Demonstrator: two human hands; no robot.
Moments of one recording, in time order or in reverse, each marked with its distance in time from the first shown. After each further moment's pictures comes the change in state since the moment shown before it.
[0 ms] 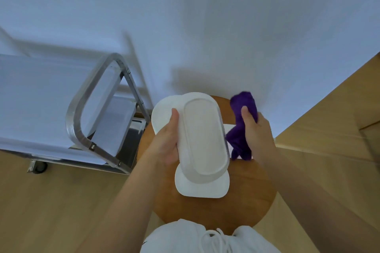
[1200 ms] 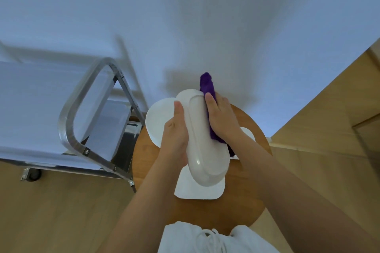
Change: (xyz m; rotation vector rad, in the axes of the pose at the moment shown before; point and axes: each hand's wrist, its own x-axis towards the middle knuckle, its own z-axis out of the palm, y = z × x) left_hand -0.013 0.003 0.056 0.237 0.405 0.159; right_hand 0.016 -0.028 0.046 -0.264 -0.186 -0.284
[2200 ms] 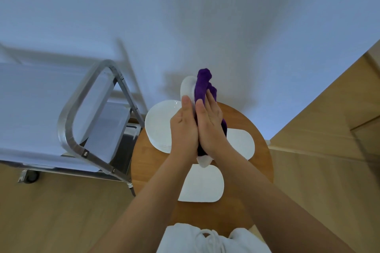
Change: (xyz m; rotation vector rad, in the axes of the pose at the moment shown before) left_hand 0.002 -0.006 0.024 0.042 -0.020 0.304; right_hand -0.031 -0.018 0.030 0.131 0.061 -0.089
